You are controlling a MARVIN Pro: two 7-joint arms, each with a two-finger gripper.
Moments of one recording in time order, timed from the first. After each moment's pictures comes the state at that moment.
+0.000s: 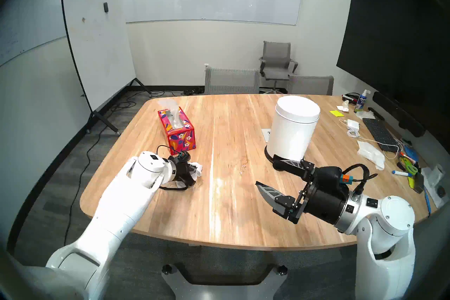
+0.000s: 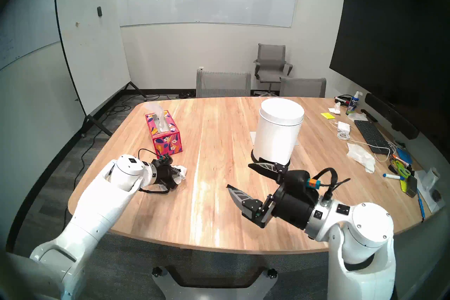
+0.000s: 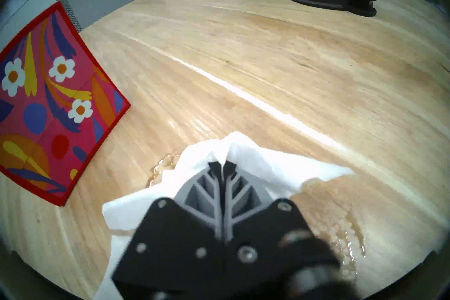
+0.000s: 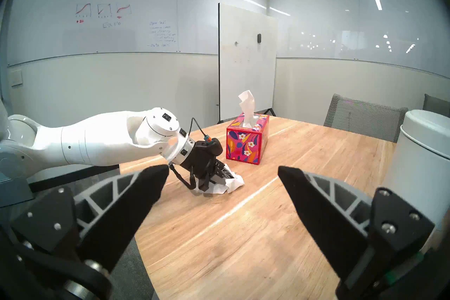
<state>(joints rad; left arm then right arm) 1.26 -1.19 -1.31 -1.33 0.13 0.47 -0.67 -2.04 -1.48 1.84 -2.39 0.11 0.40 1.04</state>
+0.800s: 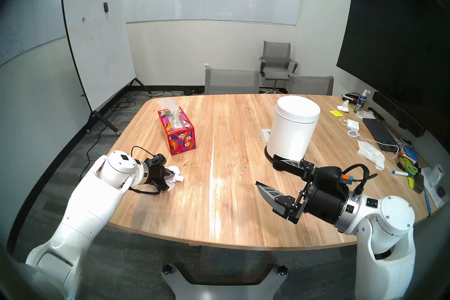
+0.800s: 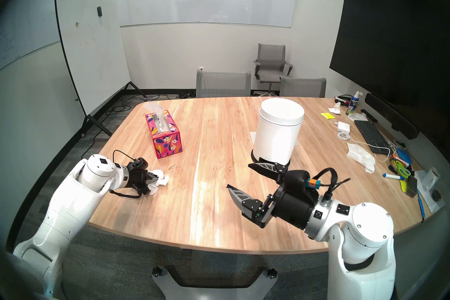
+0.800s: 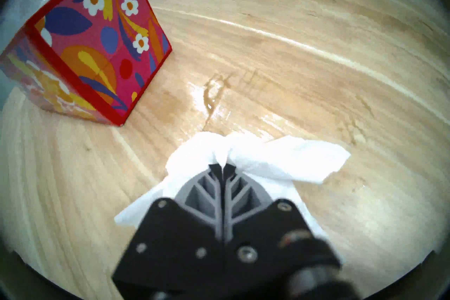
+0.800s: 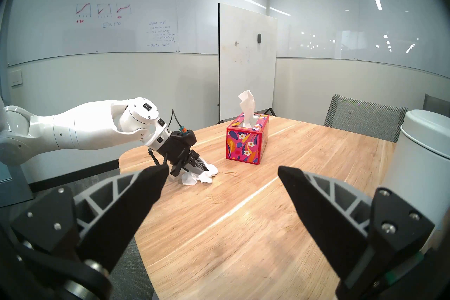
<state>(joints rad) 1.36 -1.00 -1.40 -1.43 0.13 0.45 -0.82 -2.04 -1.48 1.84 -2.39 0.10 0.40 1.04</state>
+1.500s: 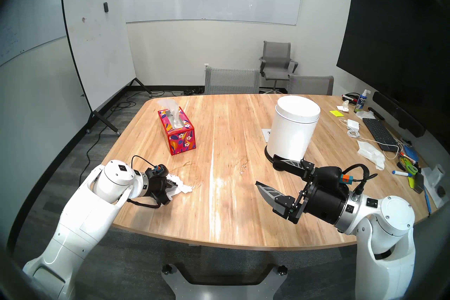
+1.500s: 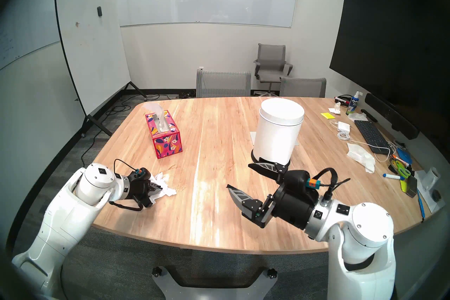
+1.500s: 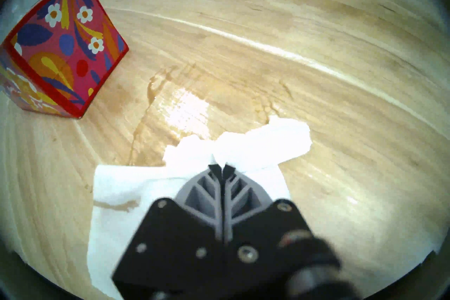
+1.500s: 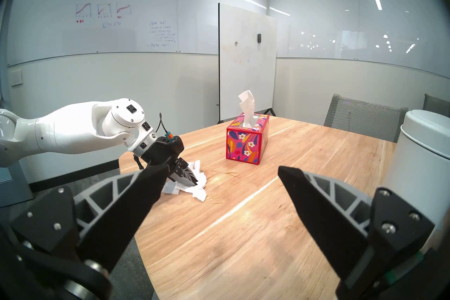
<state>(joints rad) 1.50 -1.00 -1.40 -1.62 0.12 0.54 -0.80 -2.04 -1.48 1.84 -2.39 0.10 0.40 1.04</state>
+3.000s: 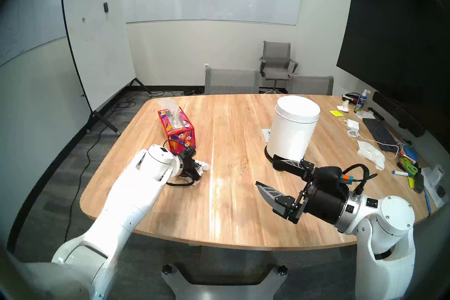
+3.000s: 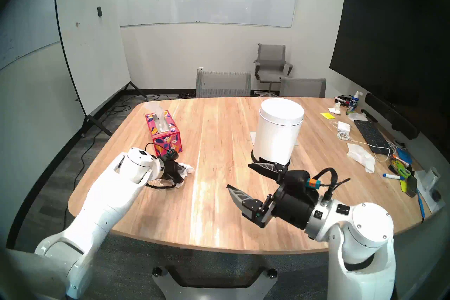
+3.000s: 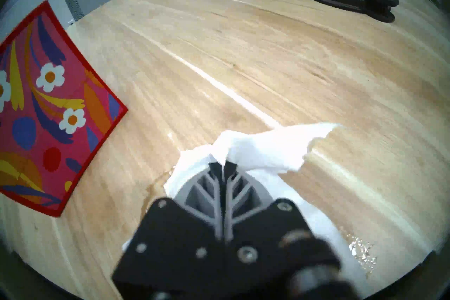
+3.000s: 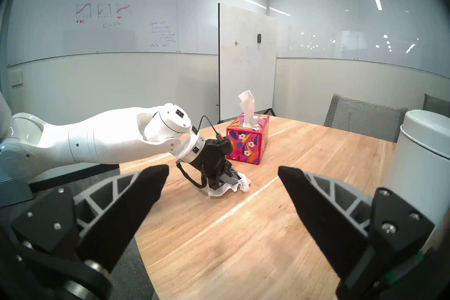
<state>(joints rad) 1.16 -1.25 -1.27 -1.25 0.16 0.57 -0.62 -2.04 -1.48 1.84 -2.39 0.10 0.40 1.04</state>
